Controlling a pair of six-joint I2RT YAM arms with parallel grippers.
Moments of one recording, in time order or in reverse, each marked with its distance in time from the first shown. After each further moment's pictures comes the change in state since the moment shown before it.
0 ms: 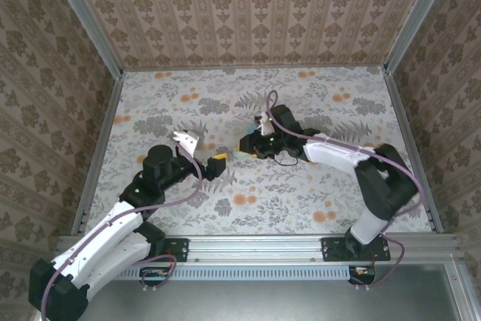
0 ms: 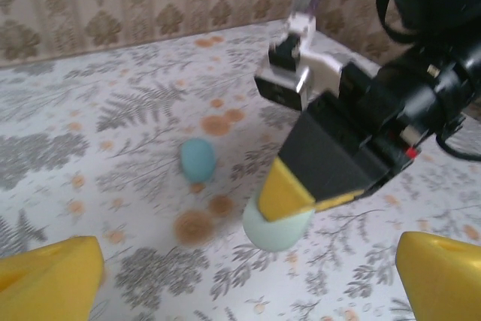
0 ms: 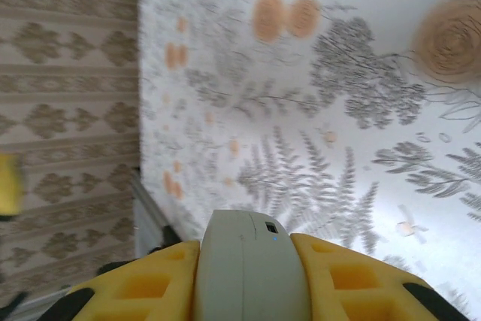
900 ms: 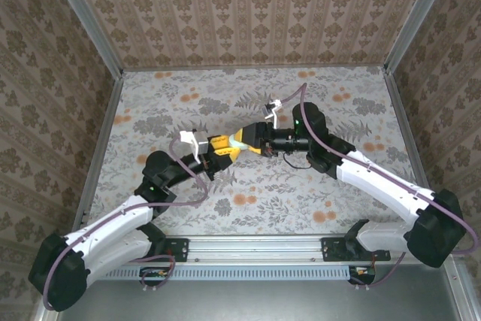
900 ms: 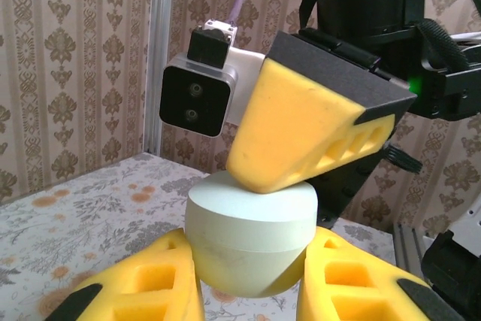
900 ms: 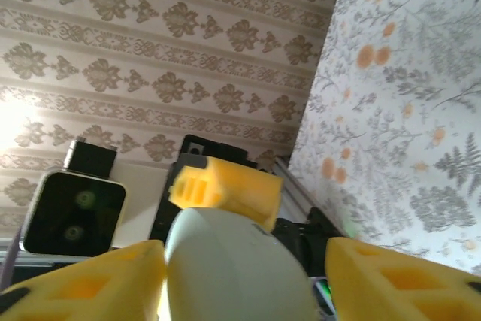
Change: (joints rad) left arm -0.102 0.163 -0.070 0.705 0.306 -0.118; right arm 0.074 -0.457 -0.064 0.122 -0.066 0.264
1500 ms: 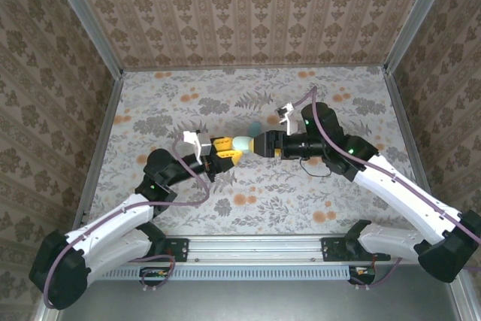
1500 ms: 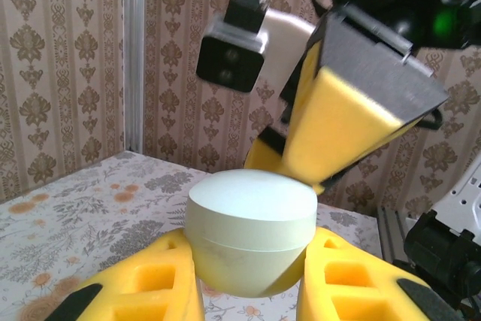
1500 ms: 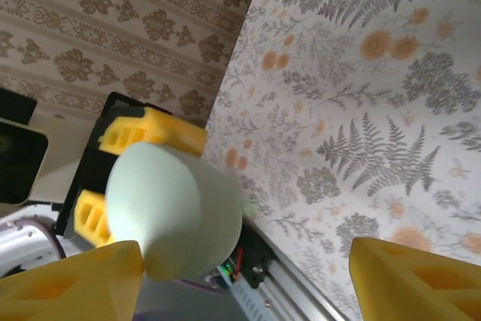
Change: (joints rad) left arm 0.000 0.005 0.016 -0.020 0.064 0.032; right arm -0.018 -0.130 0.090 -0.466 0.150 -0.322
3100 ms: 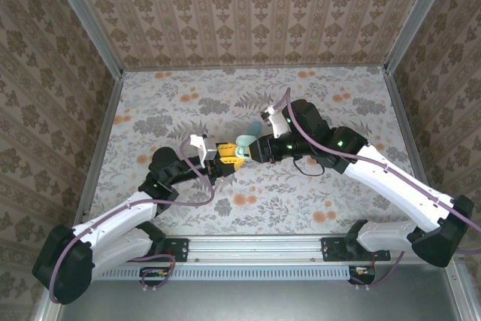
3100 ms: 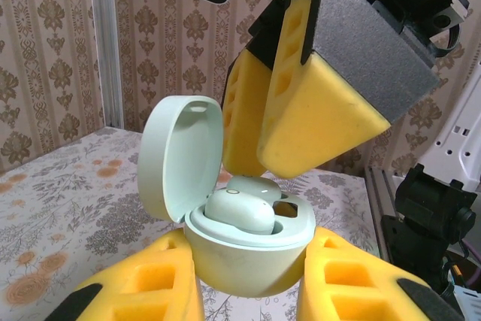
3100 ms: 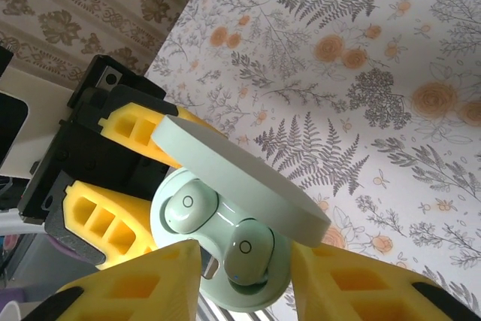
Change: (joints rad) left arm 0.026 0.064 -0.025 0.008 0.121 0.076; right arm 0.111 0.107 0.215 -0.286 0.219 -0.316
